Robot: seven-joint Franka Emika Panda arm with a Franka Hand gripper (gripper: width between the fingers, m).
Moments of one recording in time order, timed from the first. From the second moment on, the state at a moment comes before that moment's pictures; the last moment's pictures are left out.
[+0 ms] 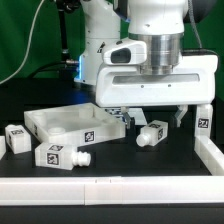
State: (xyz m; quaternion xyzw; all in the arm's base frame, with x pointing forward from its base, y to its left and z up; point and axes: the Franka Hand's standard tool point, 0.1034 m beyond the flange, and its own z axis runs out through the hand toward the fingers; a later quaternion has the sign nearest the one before) arm 0.521 0.059 0.045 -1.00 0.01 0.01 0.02
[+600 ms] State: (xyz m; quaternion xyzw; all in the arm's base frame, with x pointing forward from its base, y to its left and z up) arm 0.487 0.065 0.026 -0.99 0.14 0.03 0.03
